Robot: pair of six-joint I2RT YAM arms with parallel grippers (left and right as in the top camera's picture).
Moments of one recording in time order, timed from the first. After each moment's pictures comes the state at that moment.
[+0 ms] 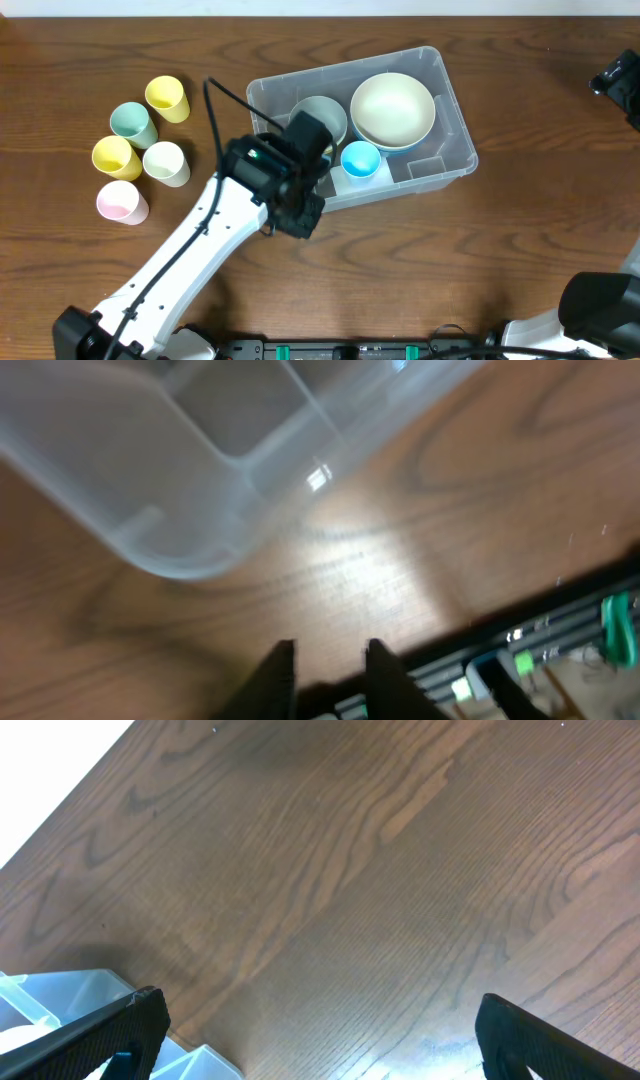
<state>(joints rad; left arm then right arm) -0.62 1.49 1.37 -1.36 0.09 -0.18 -0.40 1.71 1.92 -1.25 0.07 0.44</state>
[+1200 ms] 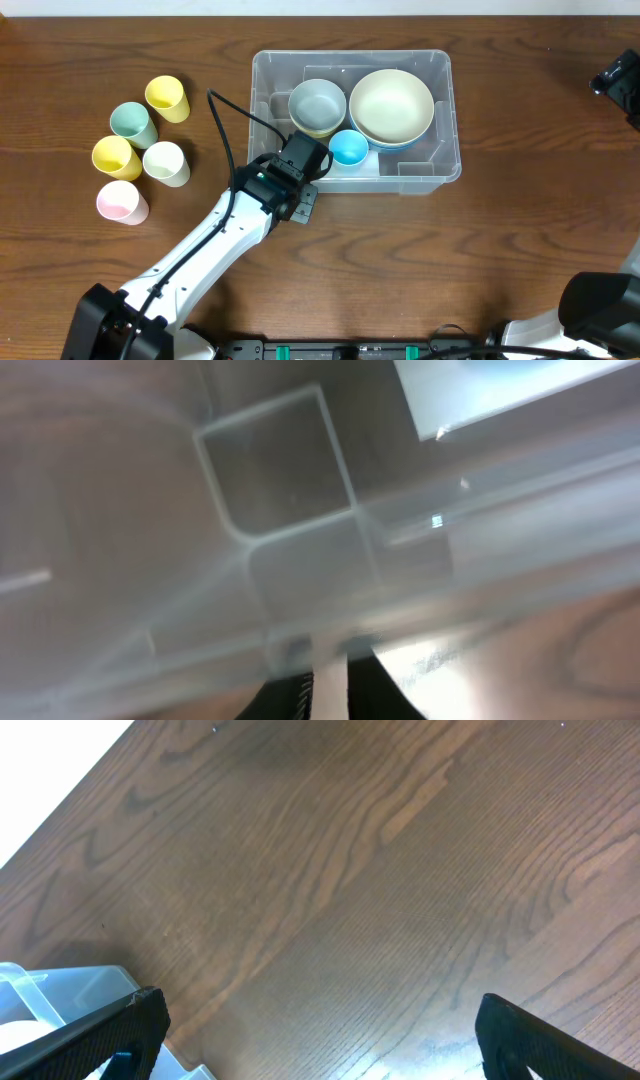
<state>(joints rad) -0.59 1.50 1.05 -0.83 -0.17 -0.24 -0.40 1.71 1.92 -1.25 0.07 0.44</state>
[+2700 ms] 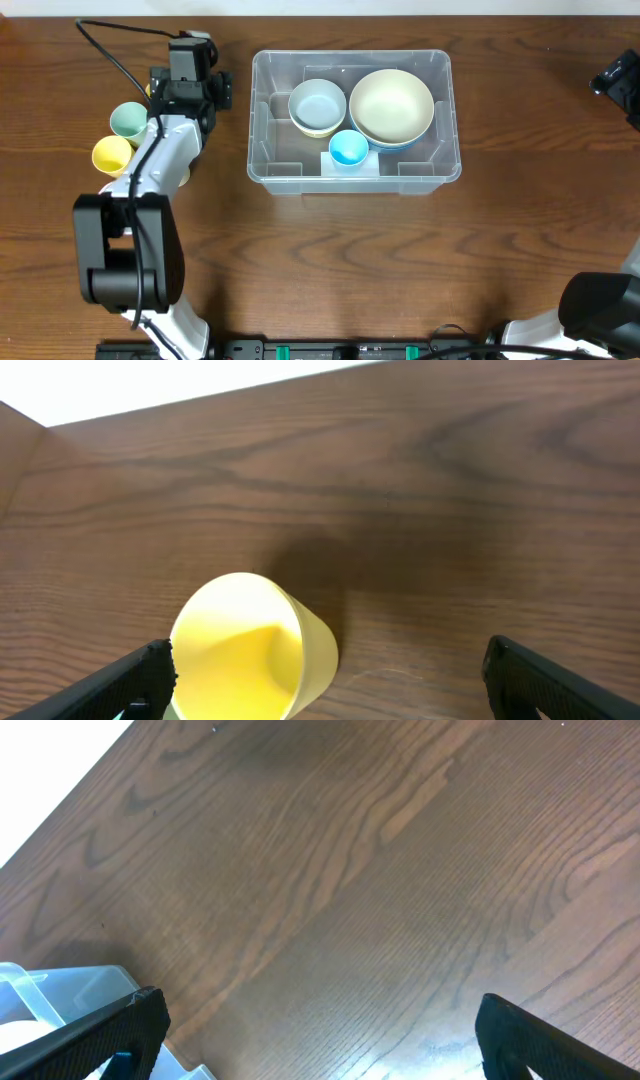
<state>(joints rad) -0.03 1.87 1.29 -0.15 -0.32 0.13 -0.40 1.71 1.92 -1.25 0.07 0.44</state>
